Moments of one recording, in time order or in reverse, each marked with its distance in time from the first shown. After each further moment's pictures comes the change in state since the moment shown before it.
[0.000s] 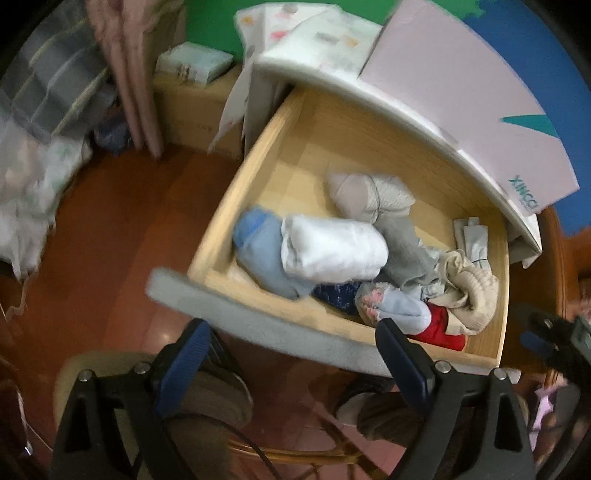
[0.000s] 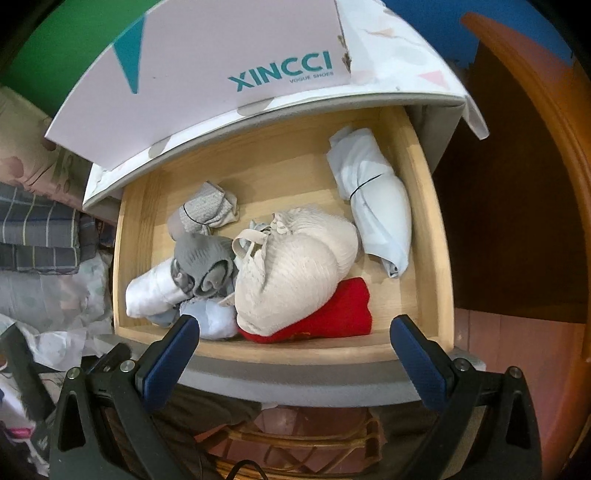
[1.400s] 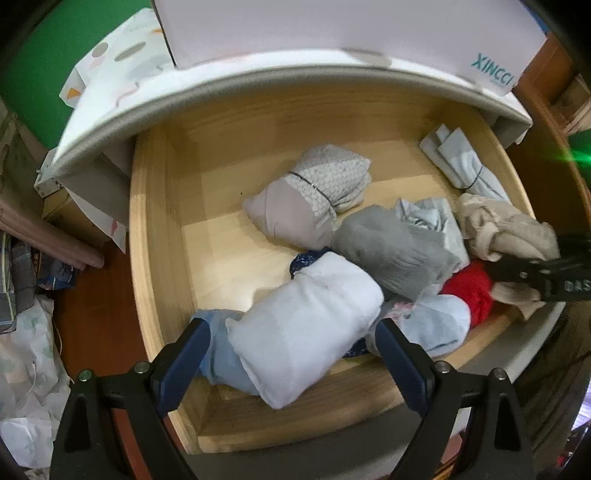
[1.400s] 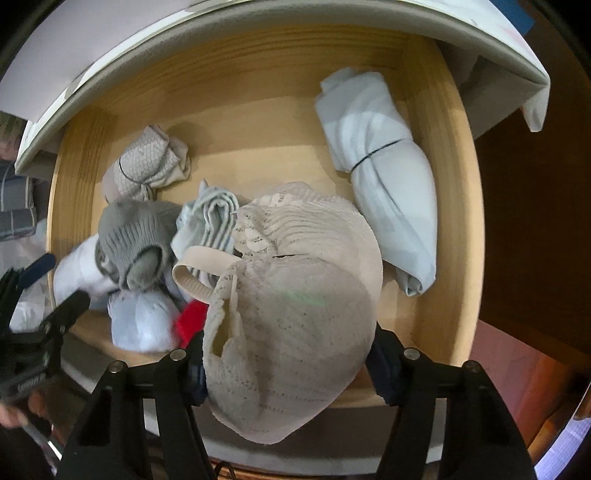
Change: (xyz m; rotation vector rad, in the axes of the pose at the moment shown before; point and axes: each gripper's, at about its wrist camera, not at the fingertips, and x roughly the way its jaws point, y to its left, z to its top) left arm 0.096 -0.065 0.057 0.568 0.144 -0.019; right arm 0.078 -0.008 0.012 -0.084 0.216 -0.146
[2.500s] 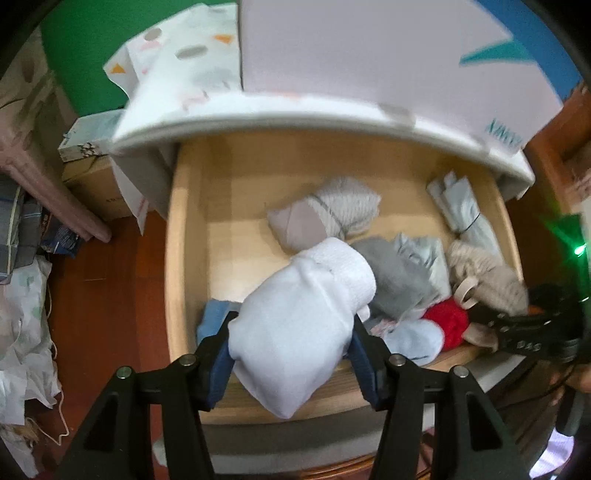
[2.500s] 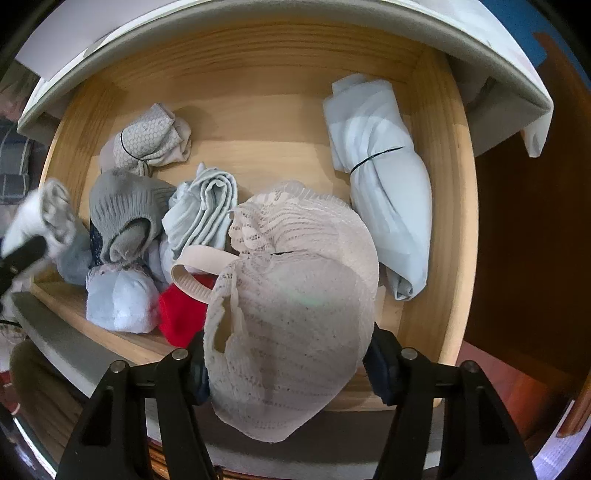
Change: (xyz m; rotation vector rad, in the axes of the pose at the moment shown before) left arm -0.042 0.017 -0.008 -0.188 -0.079 -0.035; right arm 0.008 0.013 -0.020 -0.114 -0.044 -0.082
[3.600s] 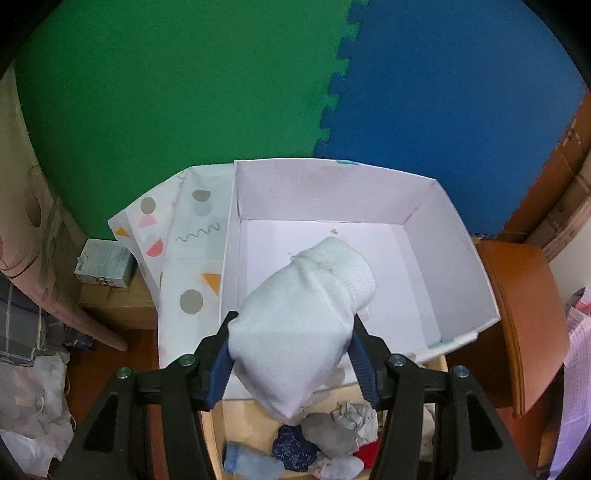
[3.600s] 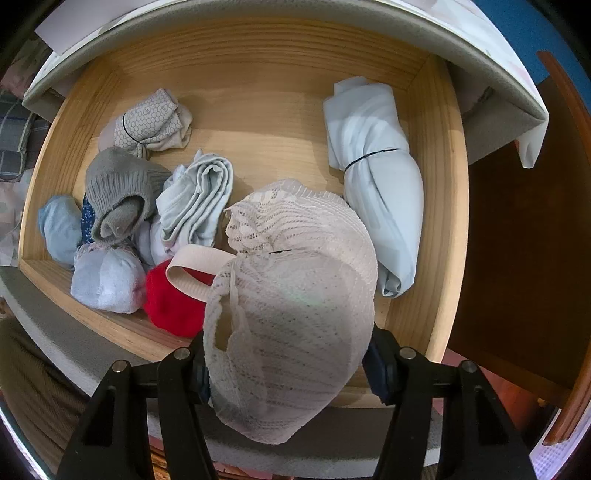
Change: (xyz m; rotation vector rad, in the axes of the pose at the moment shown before) left arm -0.123 -0.033 0.185 0.036 -0.265 0.006; right arm 0.000 0.017 -0.017 -0.061 -0.015 -0.050
